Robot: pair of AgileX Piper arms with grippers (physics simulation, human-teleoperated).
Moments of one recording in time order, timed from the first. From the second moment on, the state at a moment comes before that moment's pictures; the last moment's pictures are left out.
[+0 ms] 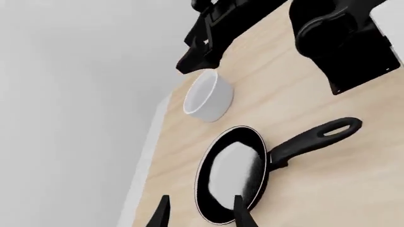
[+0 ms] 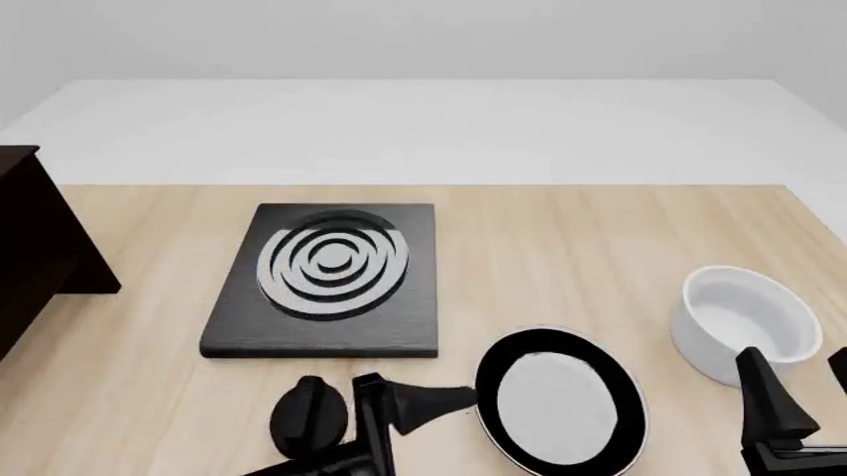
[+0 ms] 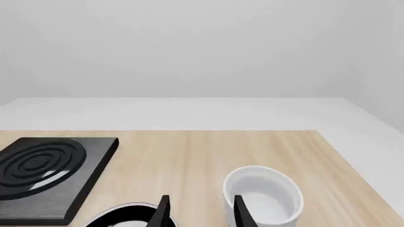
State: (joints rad) left arm -1.18 1.39 -0.34 -0.82 0.88; right arm 0.00 0.01 0.00 0.00 0.00
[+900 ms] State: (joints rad) left arm -1.37 1.80 -0.45 -0.95 1.16; right arm 0.00 0.01 0.00 0.00 0.00
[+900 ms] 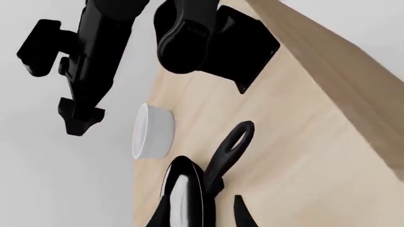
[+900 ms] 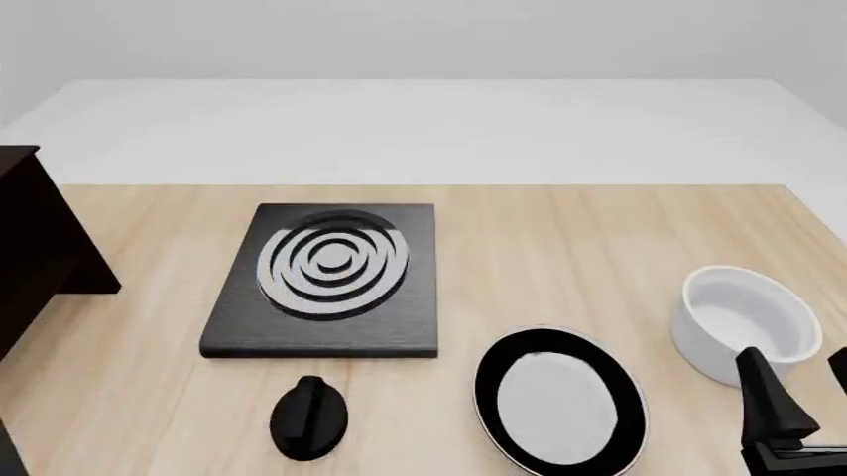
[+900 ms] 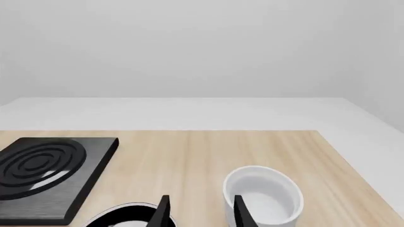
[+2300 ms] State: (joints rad) left arm -1.38 2.02 -0.69 -0.81 1.20; right arm 0.00 0.01 0.00 0.00 0.00
